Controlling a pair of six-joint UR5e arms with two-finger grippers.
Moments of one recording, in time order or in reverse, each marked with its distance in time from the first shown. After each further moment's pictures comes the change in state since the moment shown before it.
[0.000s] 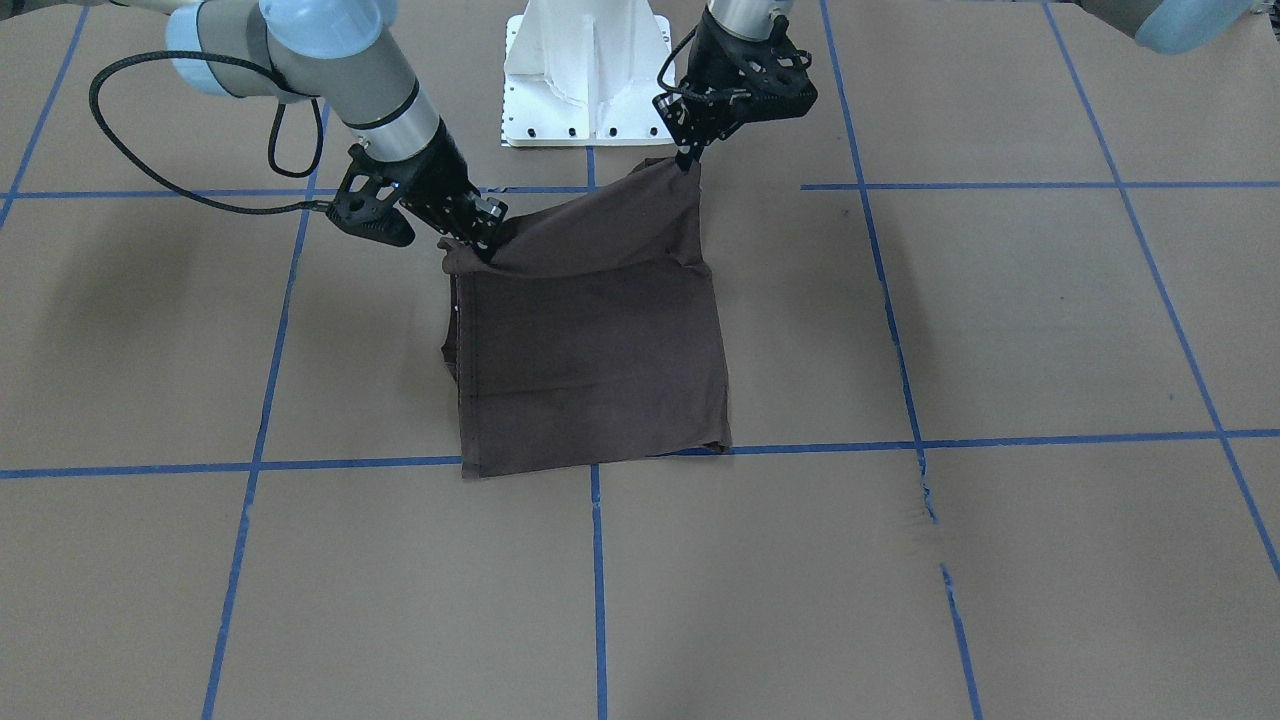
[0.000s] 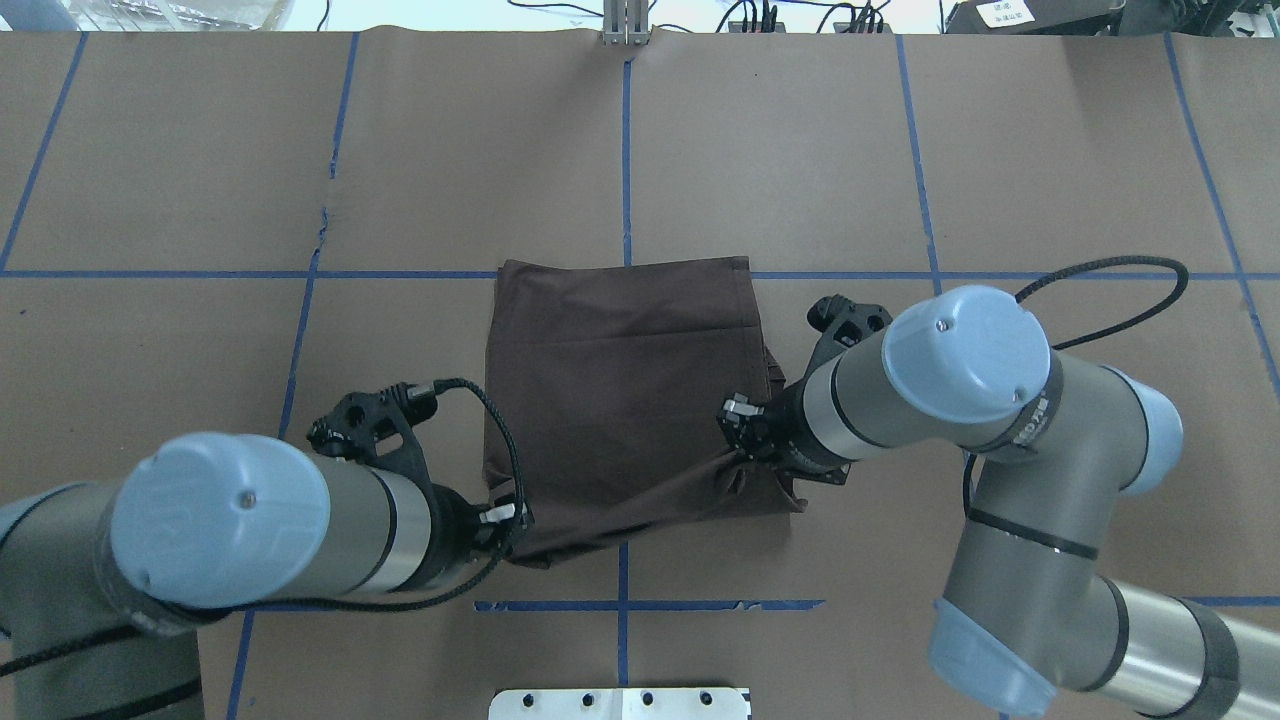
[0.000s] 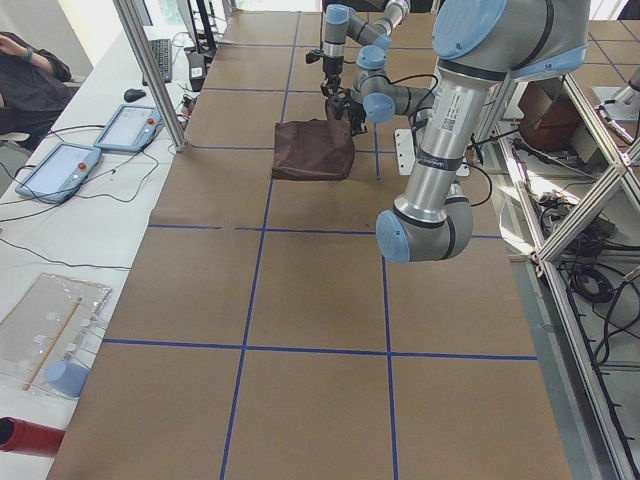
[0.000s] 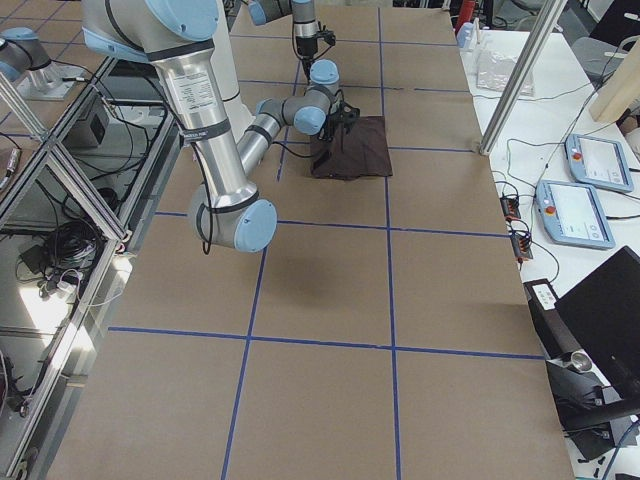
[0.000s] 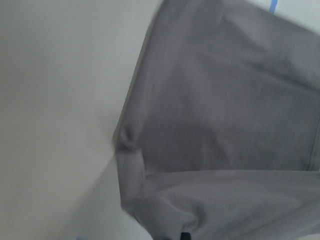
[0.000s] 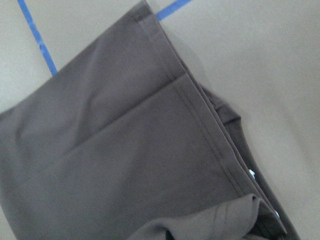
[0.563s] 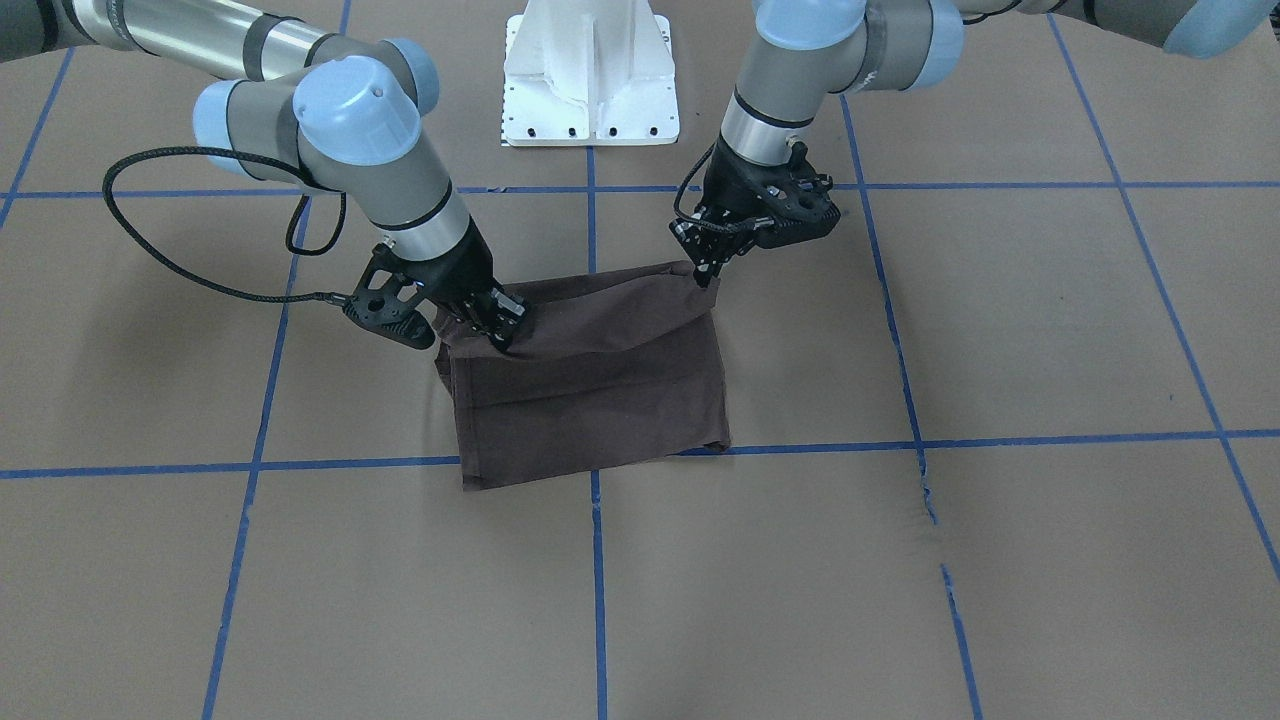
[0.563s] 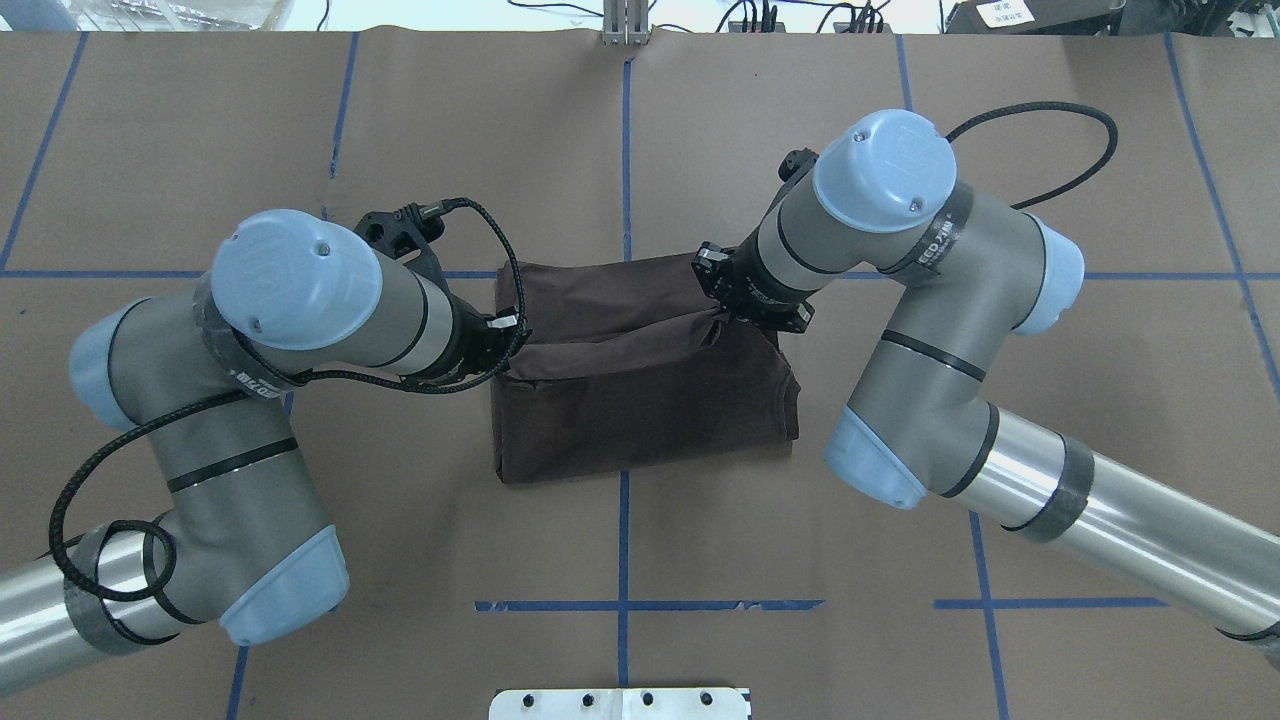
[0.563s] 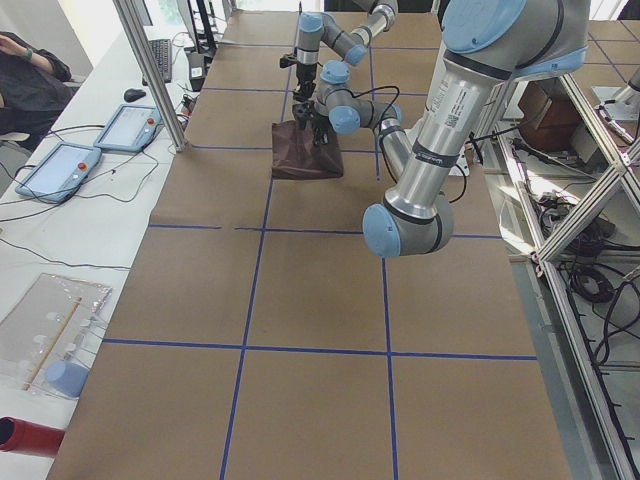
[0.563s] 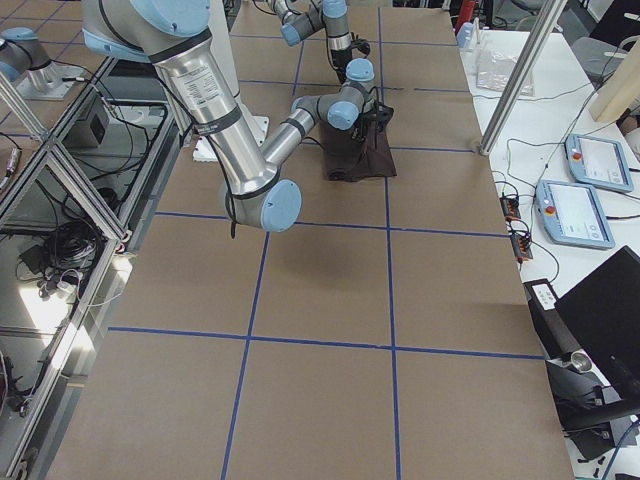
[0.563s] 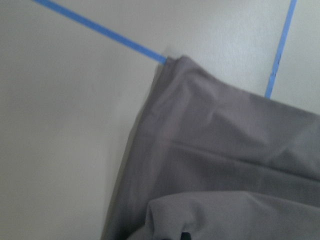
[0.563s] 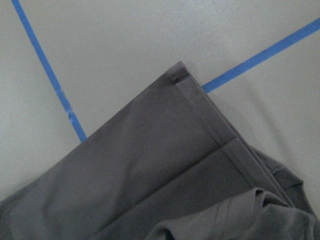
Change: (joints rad) left arm -0.131 -0.052 0.243 -0.180 -0.016 0.051; right arm 0.074 0.175 -0.251 0.006 0.013 -0.036
